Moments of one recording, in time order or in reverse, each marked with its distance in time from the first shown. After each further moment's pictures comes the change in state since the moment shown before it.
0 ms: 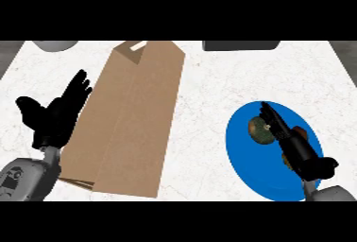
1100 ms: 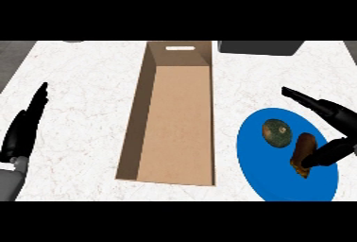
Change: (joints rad) left arm 0.078 0.157 0.034 0.165 -0.231 0.071 -0.105; right arm -0.314 -0.314 0.027 0.349 0.207 0.407 -0.616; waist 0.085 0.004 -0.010
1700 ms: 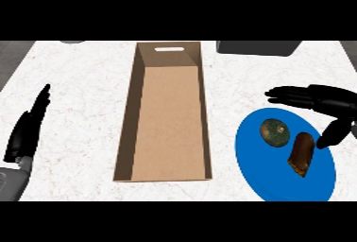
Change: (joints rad) left arm -0.009 -0.025 0.005 0.049 -0.029 0.006 -0.026; right arm -0.251 -0.090 0.246 0.129 0.417 -0.137 -0.106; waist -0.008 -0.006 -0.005
